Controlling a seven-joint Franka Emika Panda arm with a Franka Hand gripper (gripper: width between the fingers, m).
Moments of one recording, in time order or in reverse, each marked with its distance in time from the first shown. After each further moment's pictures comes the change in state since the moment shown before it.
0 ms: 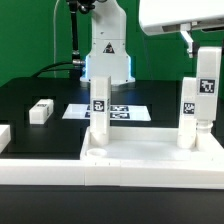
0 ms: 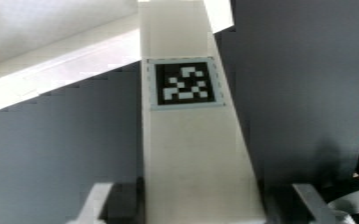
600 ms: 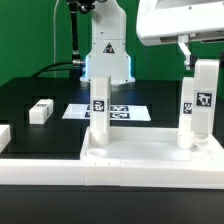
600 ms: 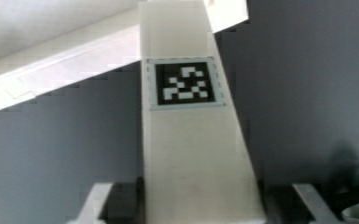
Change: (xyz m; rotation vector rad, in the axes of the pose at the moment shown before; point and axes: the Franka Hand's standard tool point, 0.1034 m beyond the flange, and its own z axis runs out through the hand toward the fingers) arm 0.002 0.003 0.020 -0.019 -0.002 0.009
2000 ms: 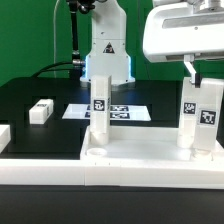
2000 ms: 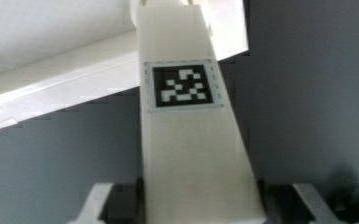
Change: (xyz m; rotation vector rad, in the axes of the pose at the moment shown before) arm -0.018 -0.006 0.018 -0.001 0.021 -0.028
